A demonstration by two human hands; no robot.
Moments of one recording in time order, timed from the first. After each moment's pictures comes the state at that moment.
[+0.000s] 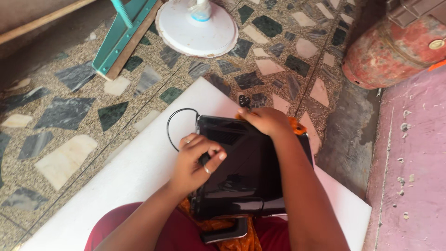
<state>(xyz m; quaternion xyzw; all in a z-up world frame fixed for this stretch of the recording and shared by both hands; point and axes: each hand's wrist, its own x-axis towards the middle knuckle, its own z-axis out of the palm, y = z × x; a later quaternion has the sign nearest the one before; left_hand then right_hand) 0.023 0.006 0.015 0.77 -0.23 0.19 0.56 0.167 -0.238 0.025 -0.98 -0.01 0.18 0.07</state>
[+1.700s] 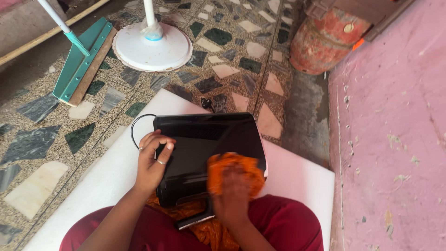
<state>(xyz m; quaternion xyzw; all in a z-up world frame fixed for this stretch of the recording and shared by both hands) 0.005 -0.004 -0.017 0.78 -0.19 0.20 0.56 -0.121 -0.239 -0.082 -0.96 -0.08 -0.25 0.14</state>
